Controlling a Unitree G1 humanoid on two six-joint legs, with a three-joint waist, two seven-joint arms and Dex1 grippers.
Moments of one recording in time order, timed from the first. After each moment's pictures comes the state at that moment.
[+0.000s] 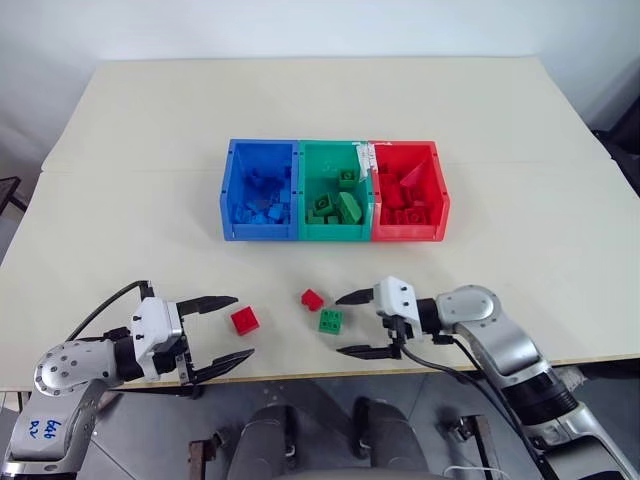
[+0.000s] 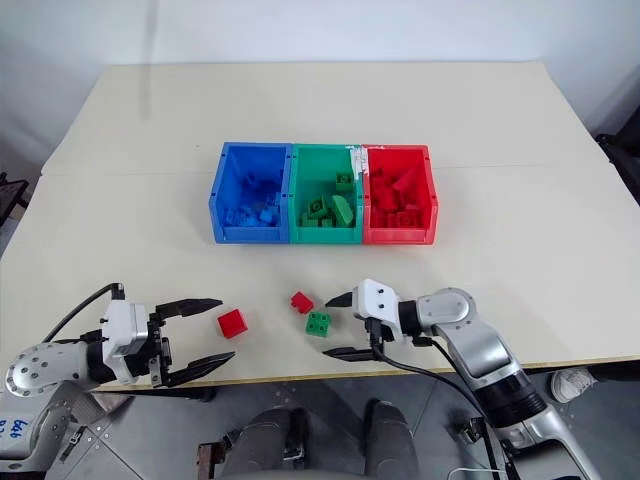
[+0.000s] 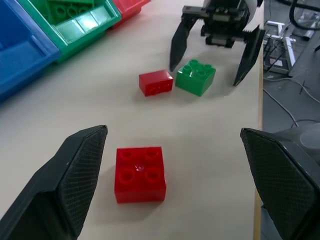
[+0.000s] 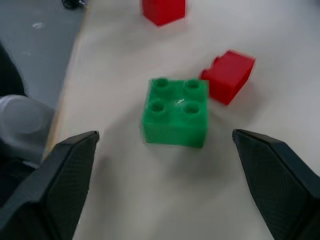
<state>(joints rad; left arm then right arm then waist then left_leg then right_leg) 0.20 0.69 0.25 -0.33 -0.48 0.09 -1.06 -0.36 -0.53 0.33 -0.04 0.20 0.16 1.16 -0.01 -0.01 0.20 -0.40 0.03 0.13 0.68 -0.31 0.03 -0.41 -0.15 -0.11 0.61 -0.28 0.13</state>
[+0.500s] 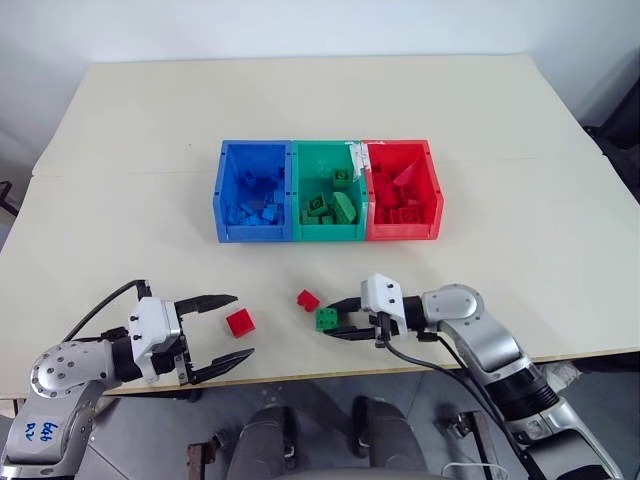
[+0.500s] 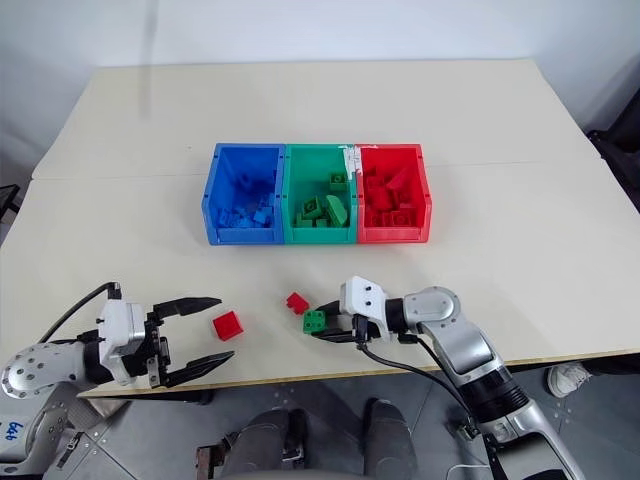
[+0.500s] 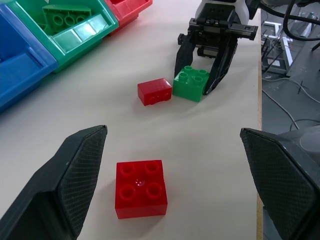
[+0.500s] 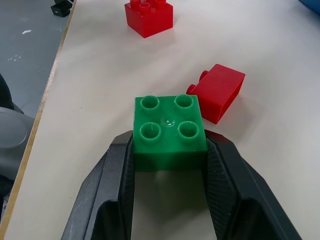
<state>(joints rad) 0.20 0.69 0.26 -0.35 -0.49 0.10 -1.05 -0.37 -0.48 0.33 -0.03 0.21 0.17 1.14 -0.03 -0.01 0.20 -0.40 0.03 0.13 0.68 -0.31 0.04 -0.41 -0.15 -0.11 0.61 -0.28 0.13</state>
